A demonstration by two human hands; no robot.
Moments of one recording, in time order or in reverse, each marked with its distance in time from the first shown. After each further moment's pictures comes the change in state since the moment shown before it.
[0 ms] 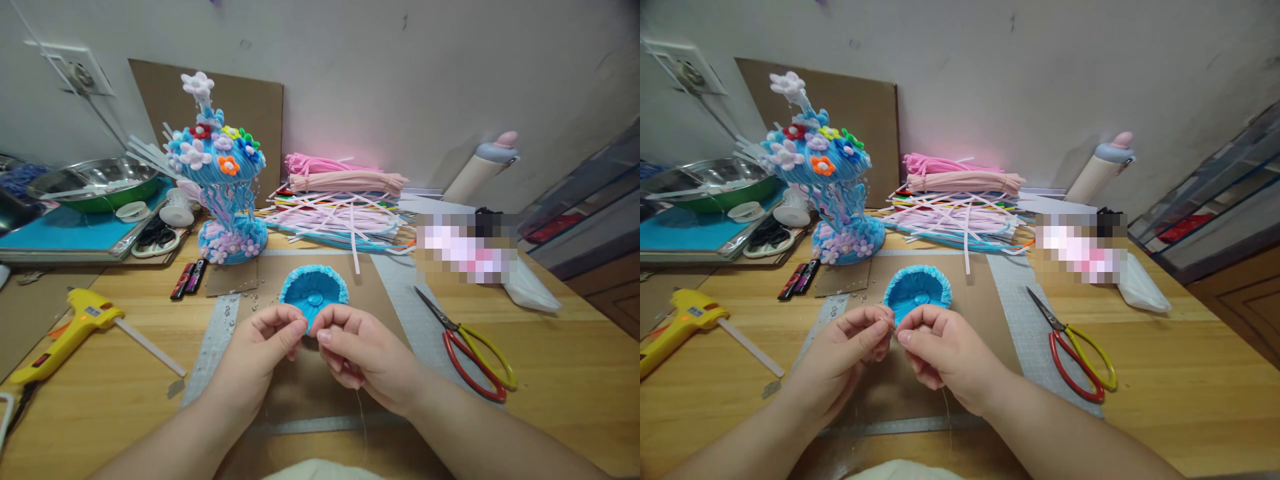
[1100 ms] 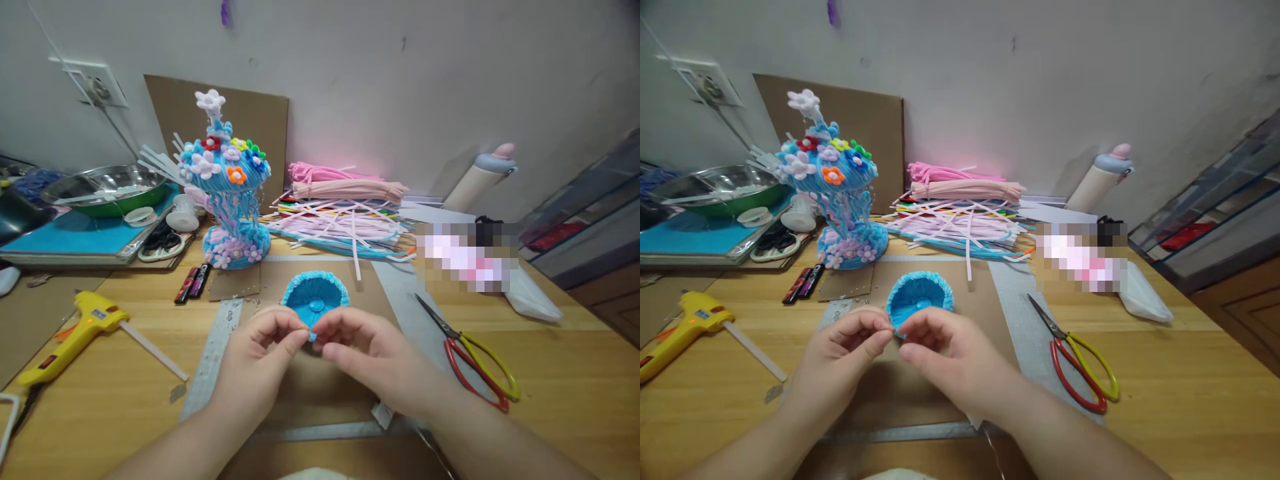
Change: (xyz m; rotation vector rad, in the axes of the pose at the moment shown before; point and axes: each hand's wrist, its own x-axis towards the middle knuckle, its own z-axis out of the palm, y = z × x) left_hand -0.004 0.003 -0.001 0.337 0.076 0.296; right_hand -0.009 -0.019 -0.003 -0.393 0.049 -0.161
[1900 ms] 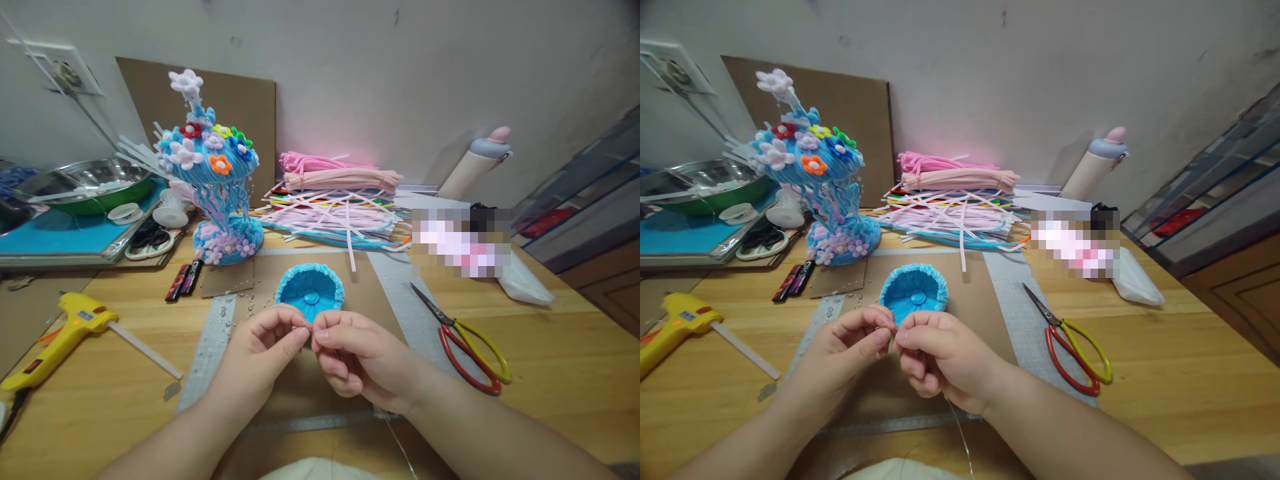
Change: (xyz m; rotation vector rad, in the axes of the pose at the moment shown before) left_hand 0.001 -0.003 0.004 -0.218 -0.174 -0.135; right_hand 0.005 0.014 0.007 0.603 -0.176 0.313
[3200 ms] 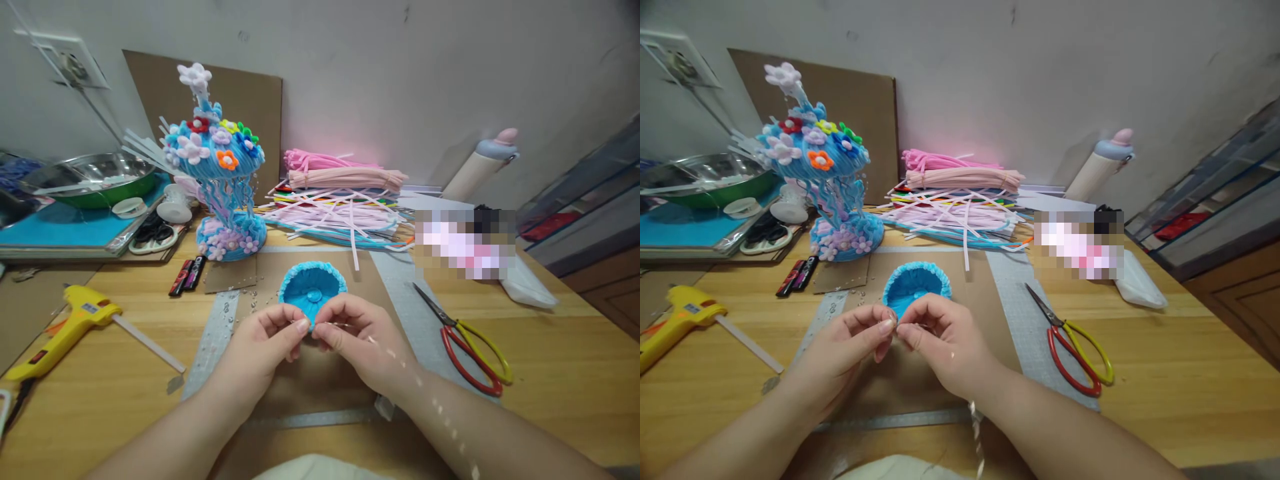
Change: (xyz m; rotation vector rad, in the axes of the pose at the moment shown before) left_hand 0.003 0.001 -0.002 -0.007 0.008 -0.225; right_hand 0.008 0.009 -0.004 -0.506 0.214 -0.548
